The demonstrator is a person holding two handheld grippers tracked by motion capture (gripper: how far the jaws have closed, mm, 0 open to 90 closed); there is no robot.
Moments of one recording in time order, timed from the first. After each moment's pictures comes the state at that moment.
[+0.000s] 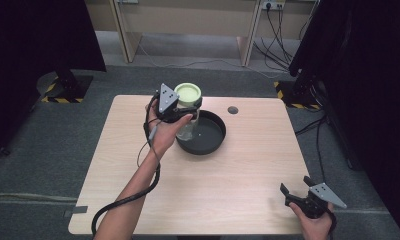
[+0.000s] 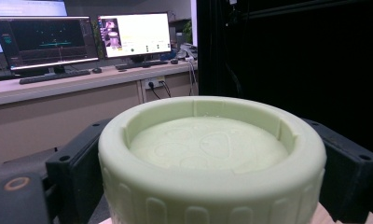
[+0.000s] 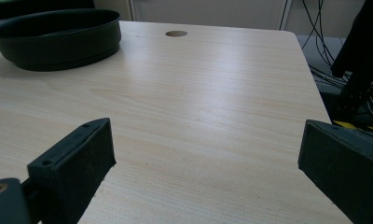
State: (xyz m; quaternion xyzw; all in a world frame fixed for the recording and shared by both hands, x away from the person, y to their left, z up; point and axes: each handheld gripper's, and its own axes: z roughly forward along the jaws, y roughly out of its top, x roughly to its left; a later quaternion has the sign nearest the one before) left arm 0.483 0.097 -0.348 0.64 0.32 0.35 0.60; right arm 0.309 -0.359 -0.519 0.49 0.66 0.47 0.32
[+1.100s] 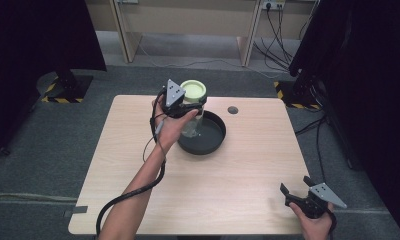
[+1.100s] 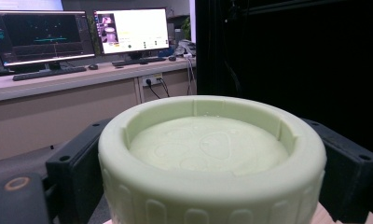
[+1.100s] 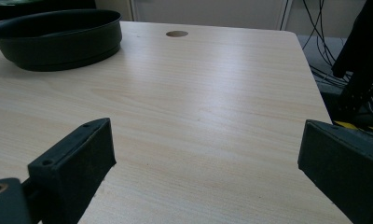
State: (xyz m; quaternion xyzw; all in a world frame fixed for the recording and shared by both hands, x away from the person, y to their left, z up) left arm 0.500 0.083 -0.349 0.65 0.32 0.34 0.60; right arm 0.309 -0.360 -0.519 0.48 0.66 0.47 0.32
